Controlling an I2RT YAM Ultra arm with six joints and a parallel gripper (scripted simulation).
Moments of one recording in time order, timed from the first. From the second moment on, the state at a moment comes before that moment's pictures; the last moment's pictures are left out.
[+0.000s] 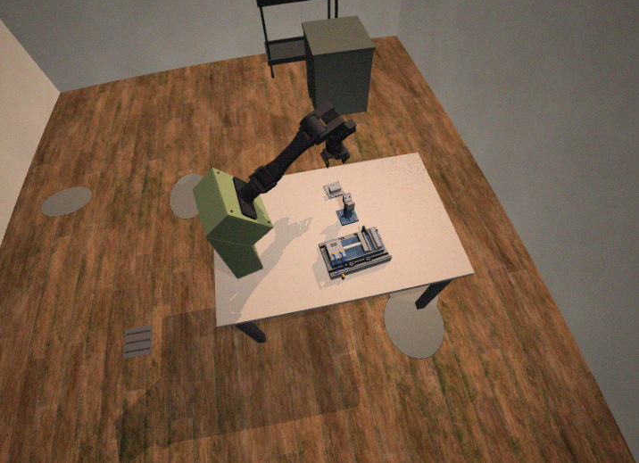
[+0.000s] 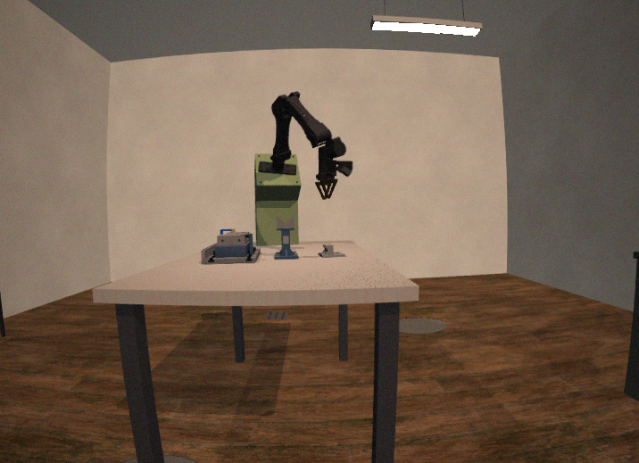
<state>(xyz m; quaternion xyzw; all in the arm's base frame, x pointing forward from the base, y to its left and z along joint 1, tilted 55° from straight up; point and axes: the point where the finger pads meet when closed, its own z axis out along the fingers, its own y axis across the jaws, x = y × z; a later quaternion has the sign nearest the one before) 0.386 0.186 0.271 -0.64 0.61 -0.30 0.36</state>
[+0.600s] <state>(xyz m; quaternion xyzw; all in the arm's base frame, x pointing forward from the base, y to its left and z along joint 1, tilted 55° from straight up) 0.387 0.186 0.269 -0.64 0.61 -0.30 0.35</state>
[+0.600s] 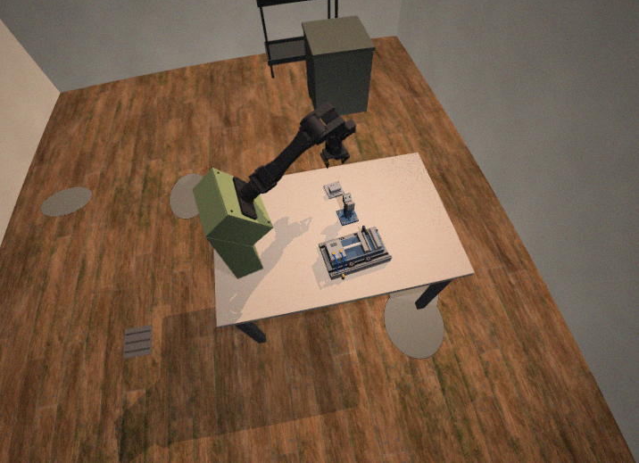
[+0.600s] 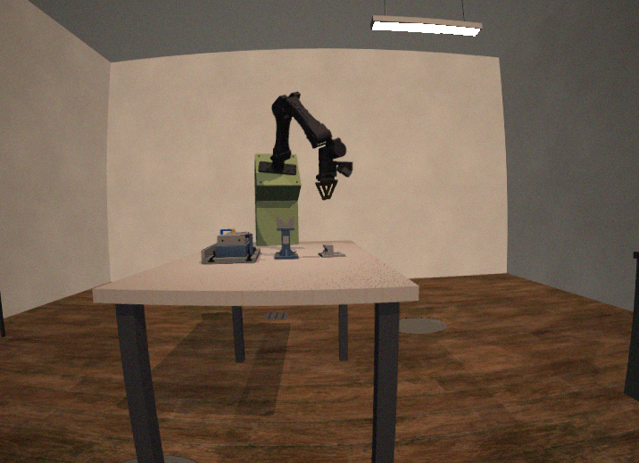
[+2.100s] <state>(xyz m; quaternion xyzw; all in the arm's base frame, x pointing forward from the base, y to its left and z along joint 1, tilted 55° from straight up) 0.435 0.190 0.229 -0.65 0.61 -0.30 0.34</state>
